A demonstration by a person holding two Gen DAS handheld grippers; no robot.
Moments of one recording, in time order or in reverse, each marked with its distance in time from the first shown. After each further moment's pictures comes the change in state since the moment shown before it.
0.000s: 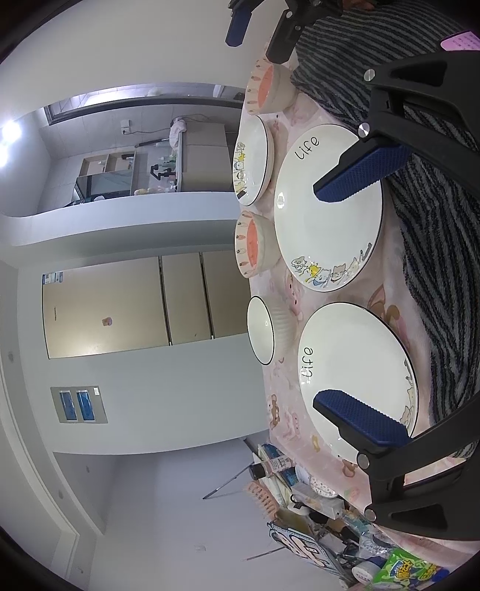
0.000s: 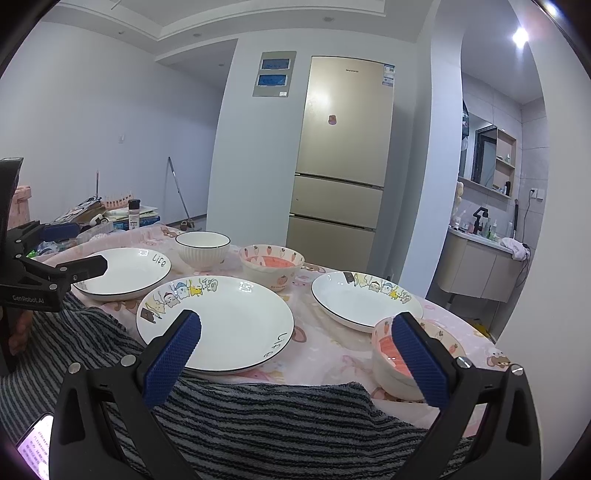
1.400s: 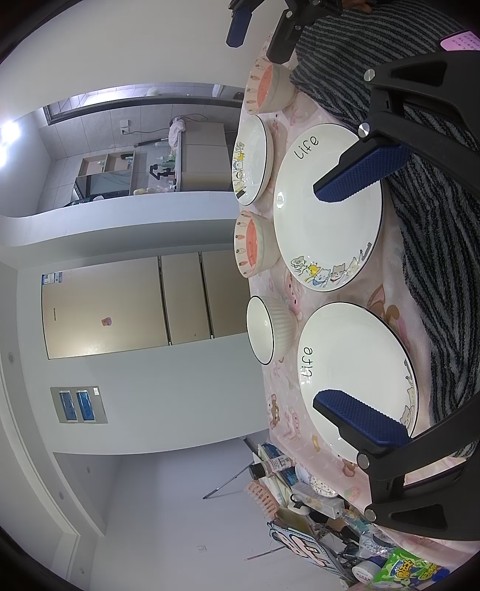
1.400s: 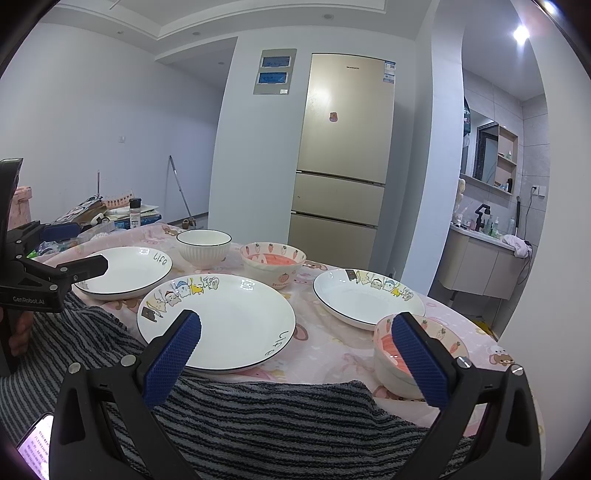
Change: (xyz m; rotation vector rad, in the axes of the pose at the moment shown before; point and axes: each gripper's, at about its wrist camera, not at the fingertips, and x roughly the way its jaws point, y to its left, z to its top) left arm 0.000 0.000 0.000 0.002 0.000 0.000; right arm 0.002 0.001 -0.001 0.006 0.006 0.012
